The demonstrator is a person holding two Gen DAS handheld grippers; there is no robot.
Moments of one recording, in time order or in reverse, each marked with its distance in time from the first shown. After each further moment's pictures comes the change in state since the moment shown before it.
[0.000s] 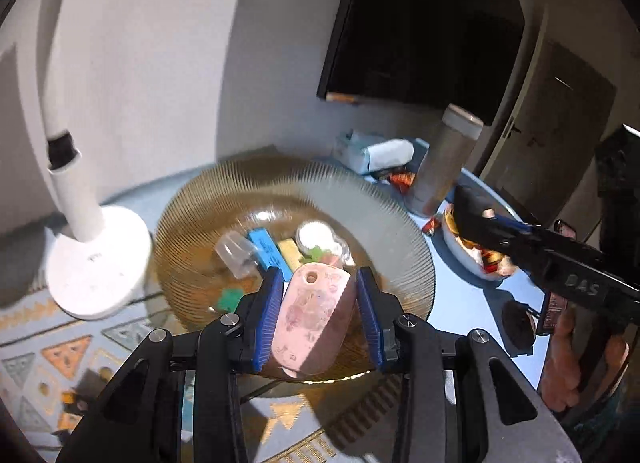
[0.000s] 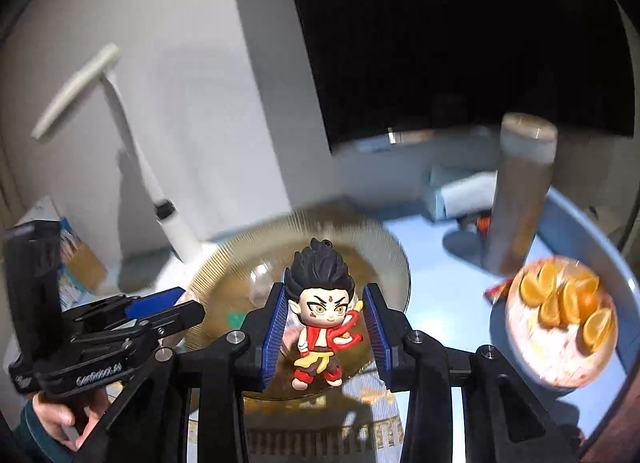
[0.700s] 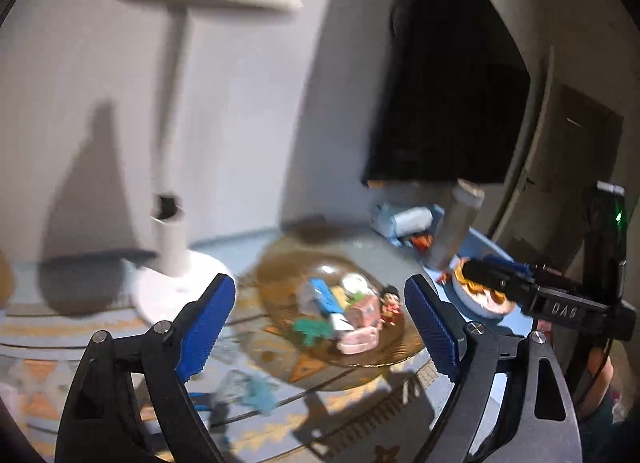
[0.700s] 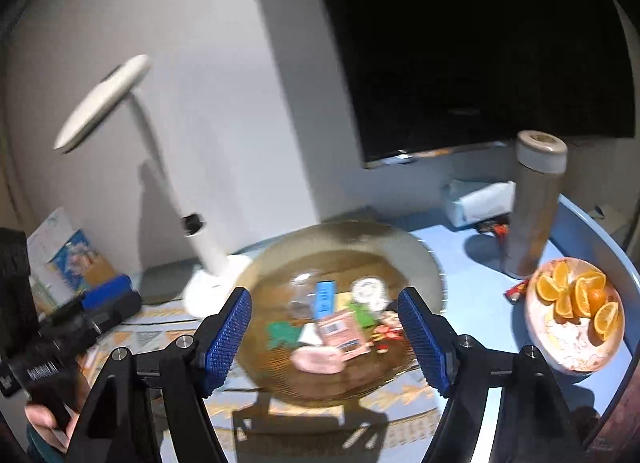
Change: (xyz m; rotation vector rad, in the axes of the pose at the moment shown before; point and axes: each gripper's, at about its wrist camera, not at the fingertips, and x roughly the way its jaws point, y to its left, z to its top) left arm -0.146 0.036 0.002 -0.035 -0.262 0.121; right arm -0.051 0.052 0.004 -0.028 -0.099 0.056
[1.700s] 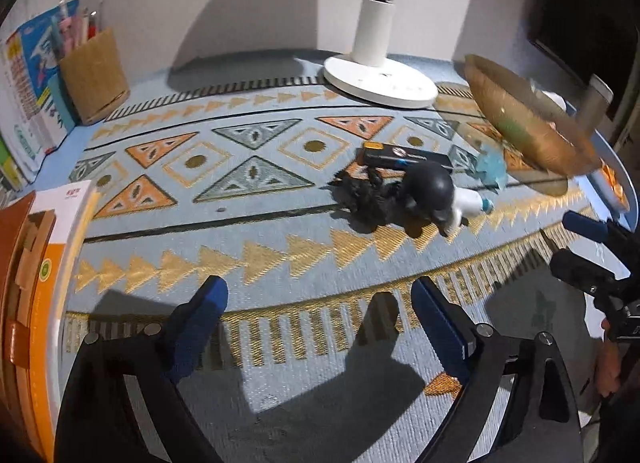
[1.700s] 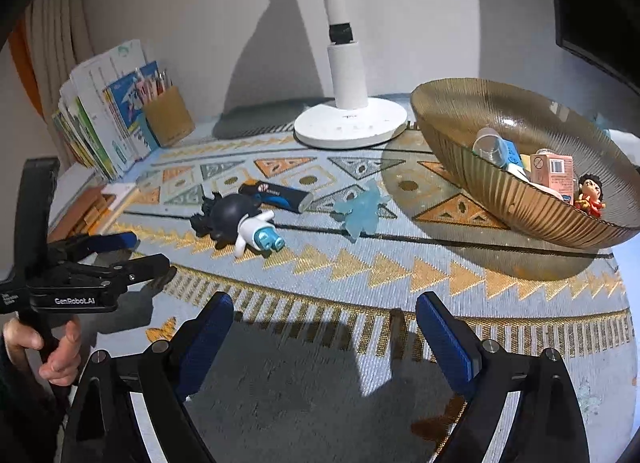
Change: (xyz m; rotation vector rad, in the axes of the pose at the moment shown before) left arm -0.013 0.144 -0.173 -0.117 0.404 0.336; right arm 0.094 0.129 -0.162 -0.268 0.293 0.185
